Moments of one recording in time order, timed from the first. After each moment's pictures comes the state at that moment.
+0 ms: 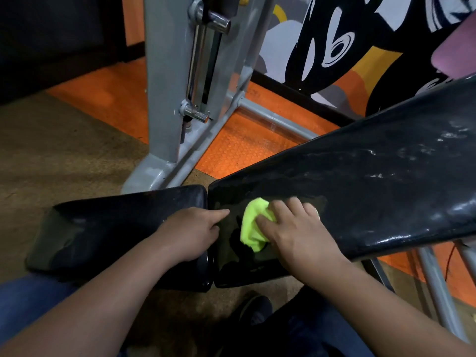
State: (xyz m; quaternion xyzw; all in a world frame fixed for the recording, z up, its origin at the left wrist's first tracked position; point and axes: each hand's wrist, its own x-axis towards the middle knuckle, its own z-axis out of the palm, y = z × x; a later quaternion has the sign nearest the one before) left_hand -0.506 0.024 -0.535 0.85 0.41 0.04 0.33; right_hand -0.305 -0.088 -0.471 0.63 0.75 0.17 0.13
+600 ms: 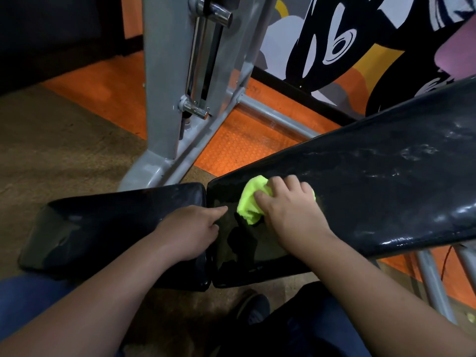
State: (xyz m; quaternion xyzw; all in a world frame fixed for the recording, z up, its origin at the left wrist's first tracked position) left_hand -0.504 0.025 -0.537 0.85 0.41 0.04 0.32; right_hand -0.307 -0.047 -0.468 0.66 0.70 0.20 0.16
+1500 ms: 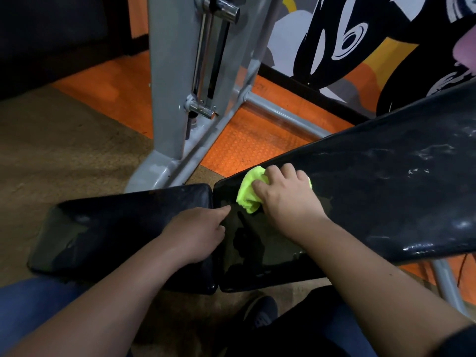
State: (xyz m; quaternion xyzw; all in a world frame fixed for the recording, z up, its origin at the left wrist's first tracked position) left_hand -0.499 0.030 -0.542 0.84 0.43 0.03 0.31; right_hand -0.307 -0.008 -0.473 0.65 0.72 0.18 0.17
